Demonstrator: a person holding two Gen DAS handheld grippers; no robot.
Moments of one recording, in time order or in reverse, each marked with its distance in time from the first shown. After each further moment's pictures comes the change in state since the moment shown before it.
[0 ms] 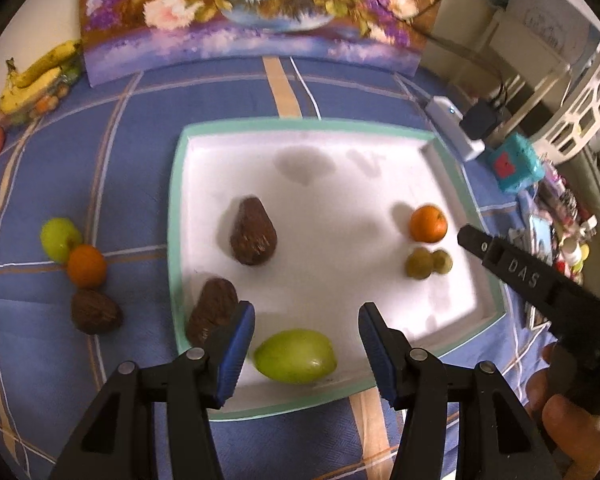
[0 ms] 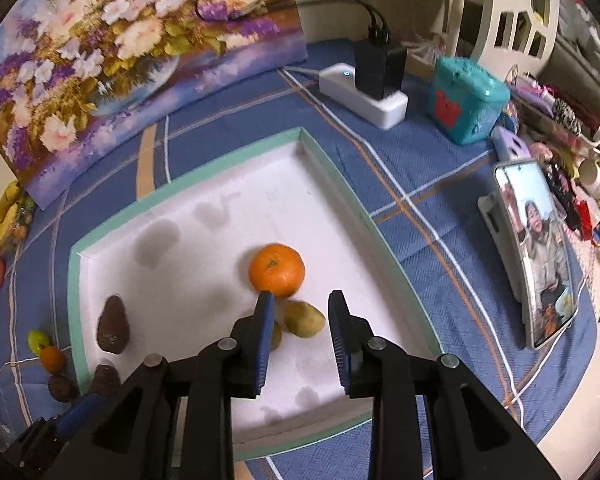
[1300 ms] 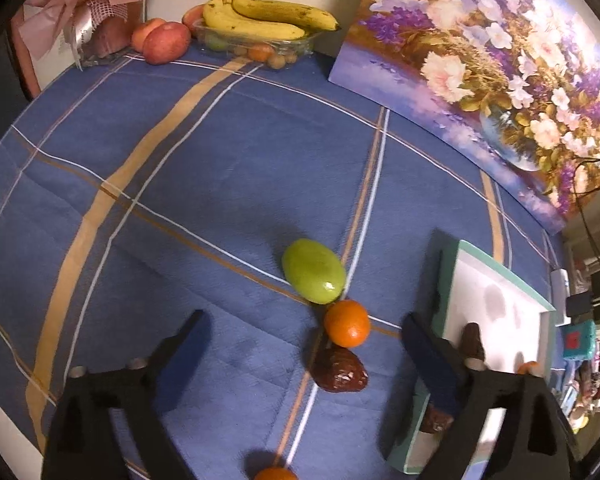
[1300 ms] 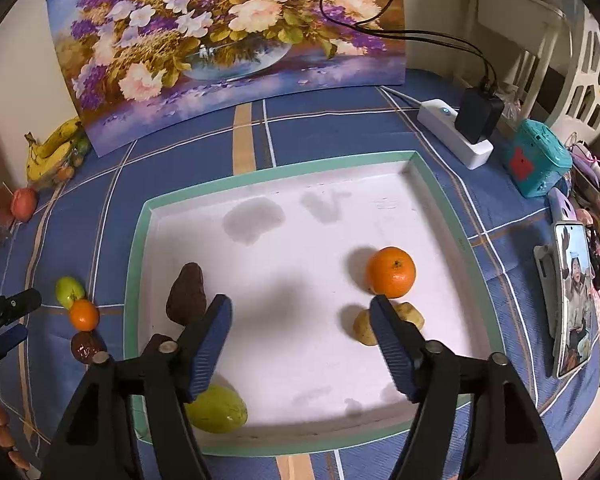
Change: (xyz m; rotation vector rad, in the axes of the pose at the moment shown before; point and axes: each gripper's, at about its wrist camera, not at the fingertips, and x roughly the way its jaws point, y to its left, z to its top) left arm -0.035 0.197 -0.002 -0.511 -0.126 0.198; right arm -0.009 0.073 -0.019 -0.232 -0.030 0.089
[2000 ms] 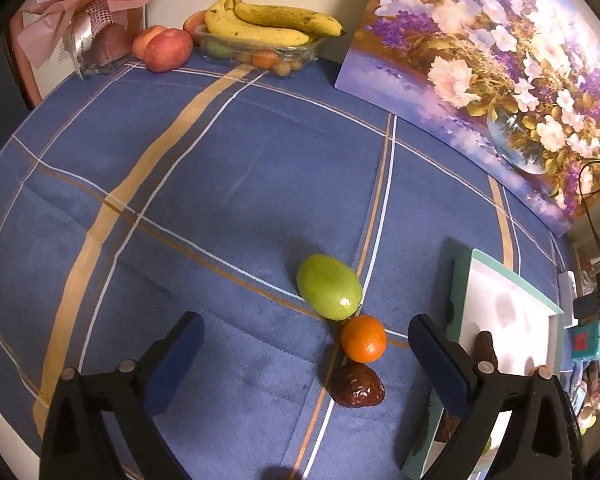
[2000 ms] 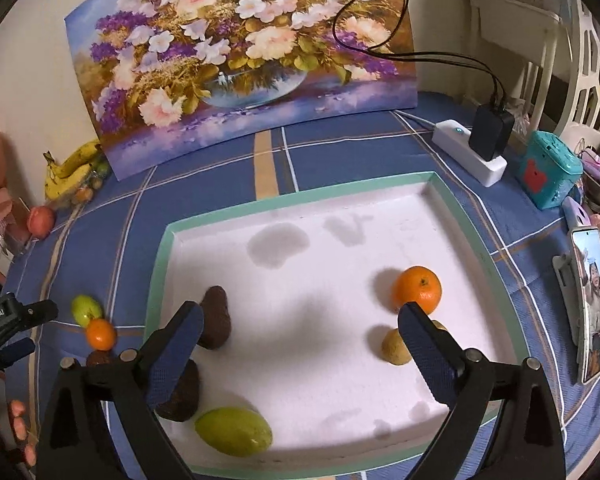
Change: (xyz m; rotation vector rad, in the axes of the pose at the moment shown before) left arm 0.005 0.009 0.009 0.024 -0.020 0.002; right arm -0.003 0.008 -0.004 0.015 -0.123 0.070
